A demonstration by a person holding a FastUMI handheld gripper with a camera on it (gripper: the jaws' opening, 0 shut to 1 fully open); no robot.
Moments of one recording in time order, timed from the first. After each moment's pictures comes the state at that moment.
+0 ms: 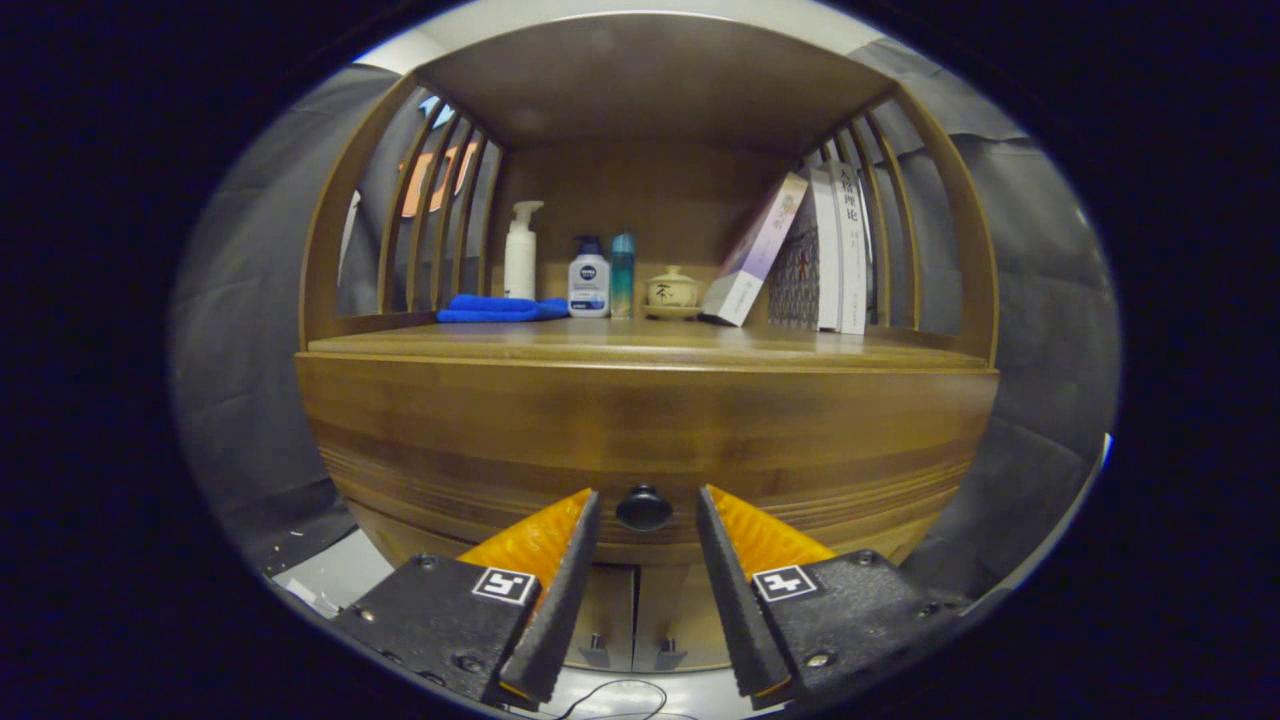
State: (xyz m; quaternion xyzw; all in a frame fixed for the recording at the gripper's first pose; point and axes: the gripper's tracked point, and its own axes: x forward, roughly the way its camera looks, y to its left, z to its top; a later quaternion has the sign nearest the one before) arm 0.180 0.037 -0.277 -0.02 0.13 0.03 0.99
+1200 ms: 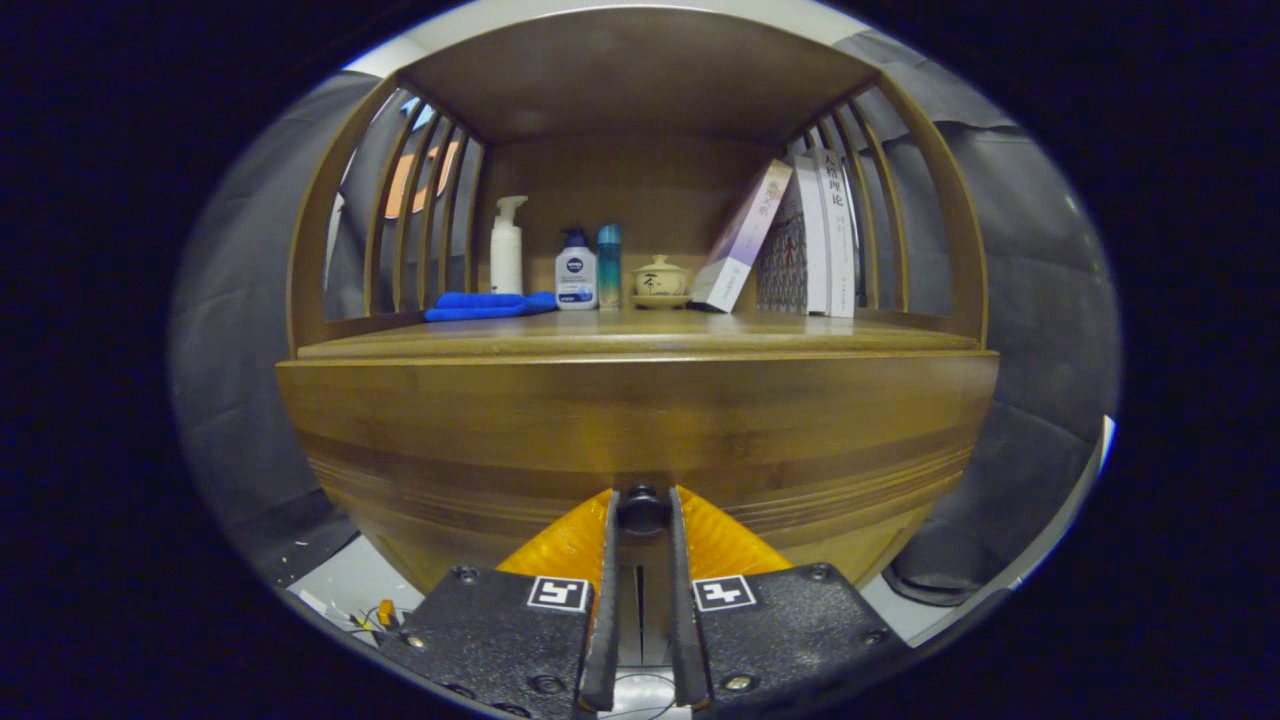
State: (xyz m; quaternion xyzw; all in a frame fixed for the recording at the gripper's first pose) arm 0.170 0.036 -0.280 0.00 0.14 0.02 0.99
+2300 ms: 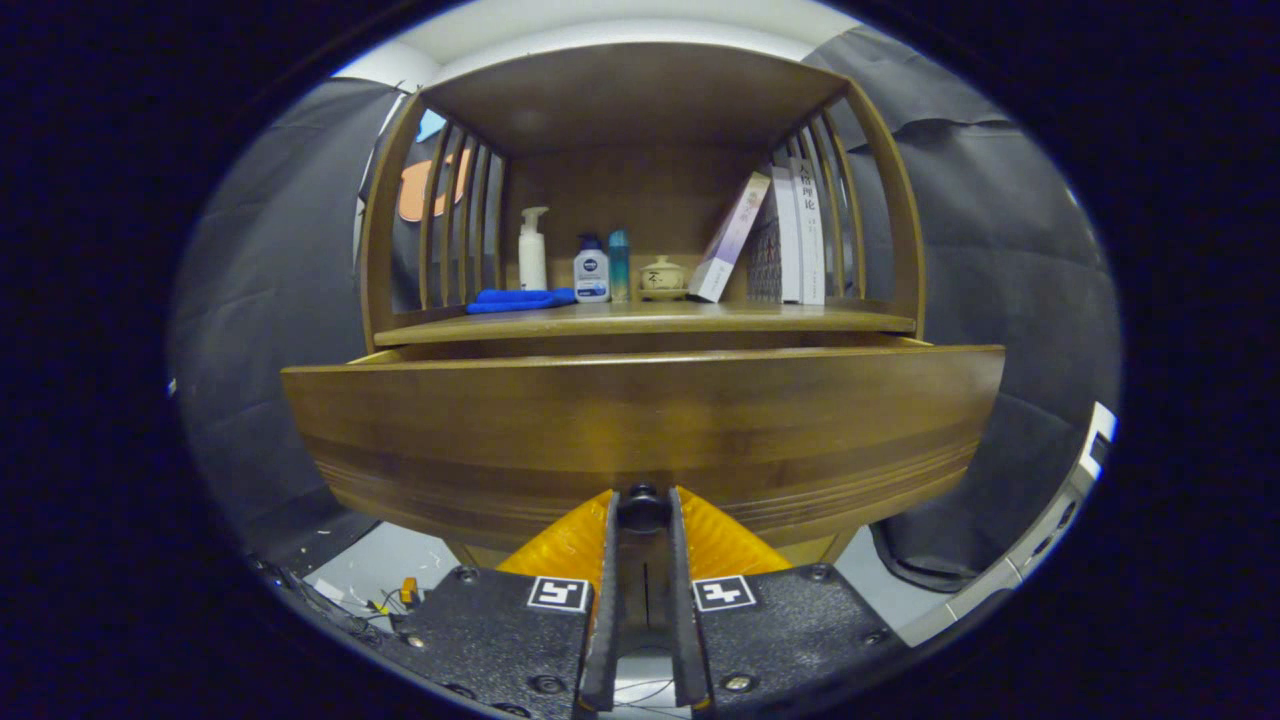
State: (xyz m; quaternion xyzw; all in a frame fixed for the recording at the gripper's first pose) arm 0.071 0.024 -0.278 0.01 0.15 0.04 0.99
